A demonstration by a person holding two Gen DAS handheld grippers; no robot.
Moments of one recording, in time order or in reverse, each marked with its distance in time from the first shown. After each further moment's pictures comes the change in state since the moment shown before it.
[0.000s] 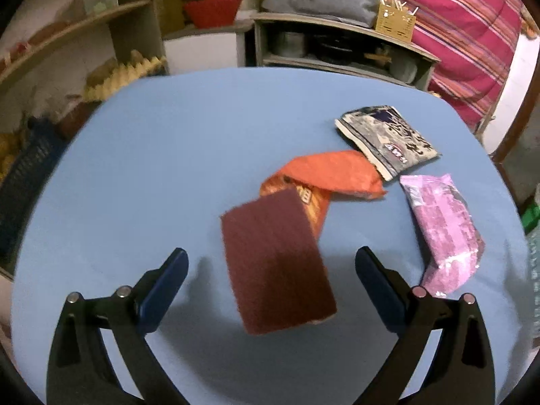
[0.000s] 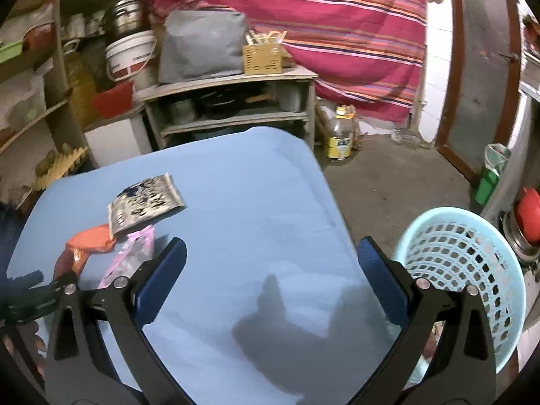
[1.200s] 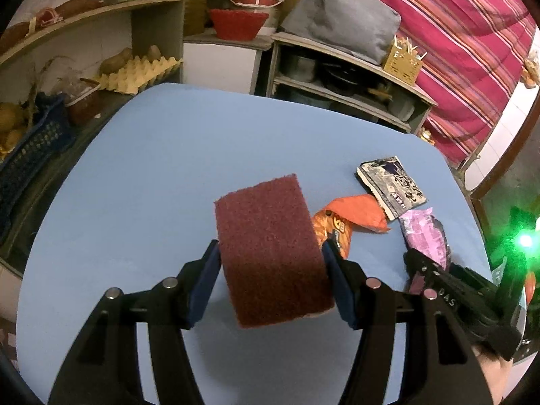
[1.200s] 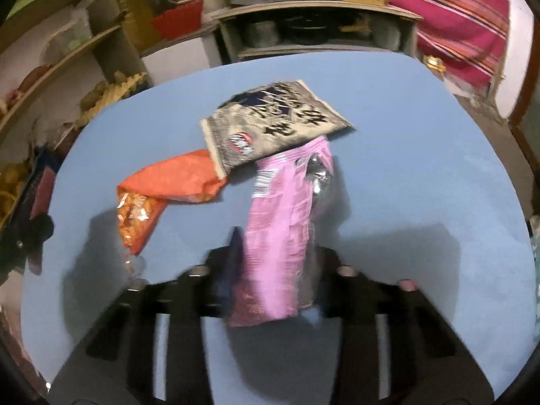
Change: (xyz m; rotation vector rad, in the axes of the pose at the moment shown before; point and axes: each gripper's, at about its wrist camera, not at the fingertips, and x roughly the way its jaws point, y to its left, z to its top) left arm -0.053 0.069 0.016 -0.113 -0.061 -0.090; right arm 0.085 0.146 -0.027 -0.106 0.283 0.251
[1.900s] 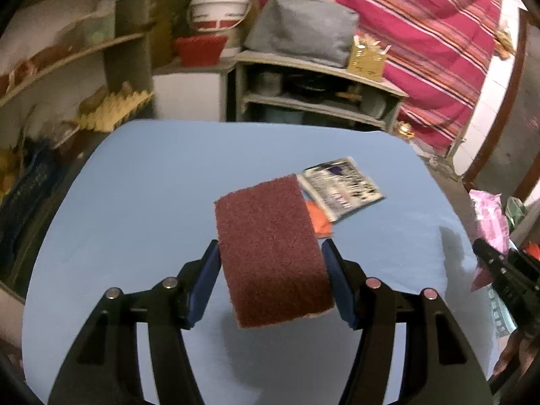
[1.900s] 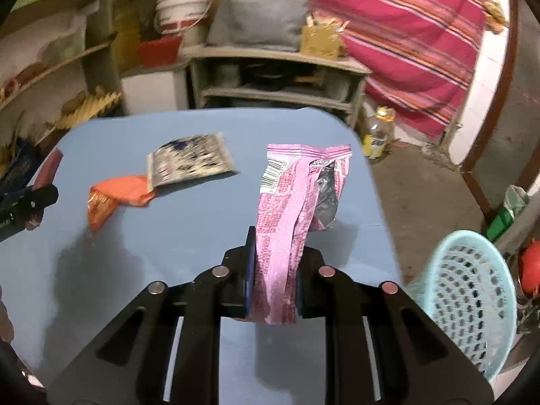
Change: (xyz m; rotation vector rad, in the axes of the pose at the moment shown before) left arm -0.024 -0.080 -0.006 0.147 -0.086 -0.021; right arm -0.112 -0.080 -0.017 -0.086 -0.172 -0.206
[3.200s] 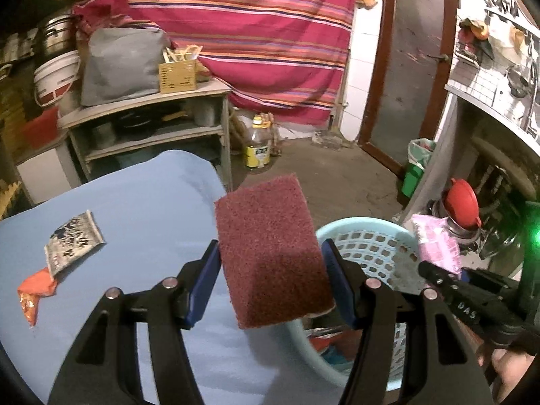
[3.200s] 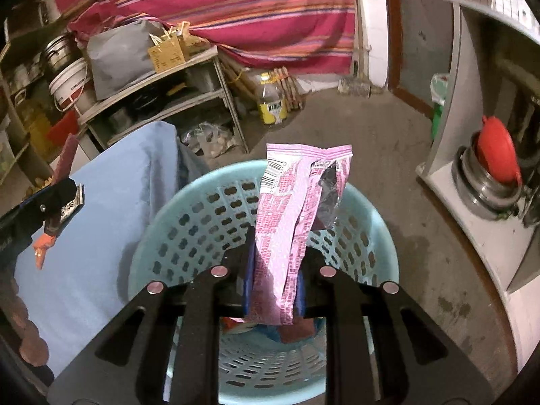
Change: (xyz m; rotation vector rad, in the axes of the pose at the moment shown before) left arm -0.001 -0.337 -0.018 0.346 -0.056 -0.356; right arm -0.058 -0.294 -0.098 0.449 0.044 -0.080
